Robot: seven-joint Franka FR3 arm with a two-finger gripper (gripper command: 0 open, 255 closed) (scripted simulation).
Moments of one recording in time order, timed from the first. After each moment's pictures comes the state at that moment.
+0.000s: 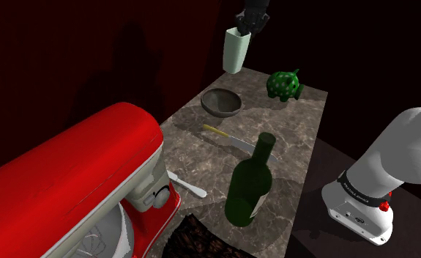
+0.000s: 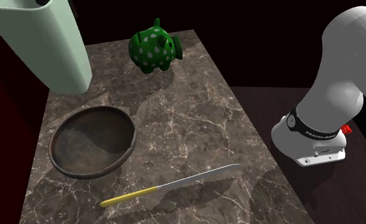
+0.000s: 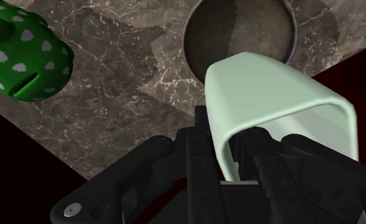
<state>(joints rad) 0.08 -0.14 0.00 -1.85 0.00 1.83 0.33</state>
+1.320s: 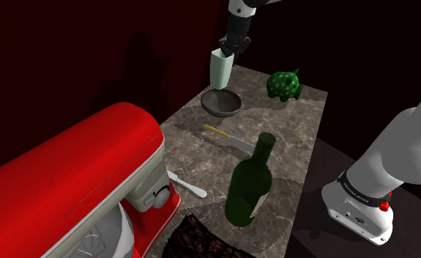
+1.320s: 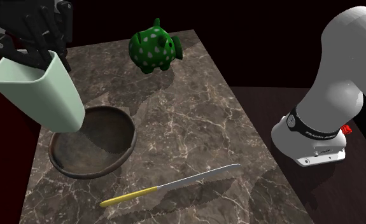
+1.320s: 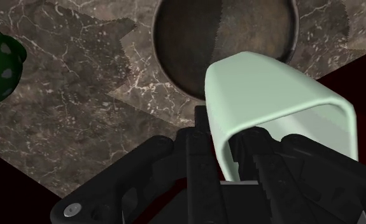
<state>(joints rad) 0.10 -0.01 0.02 -1.90 -0.01 2.01 0.38</state>
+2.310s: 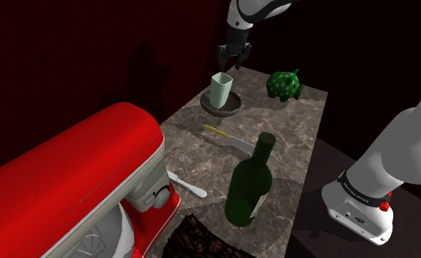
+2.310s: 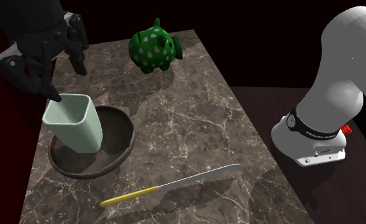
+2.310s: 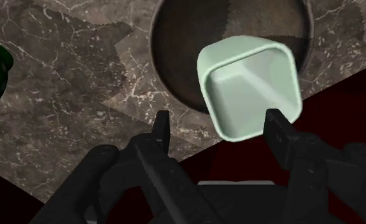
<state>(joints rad) 0.10 0.01 0.02 -1.97 -0.01 2.09 0.38</state>
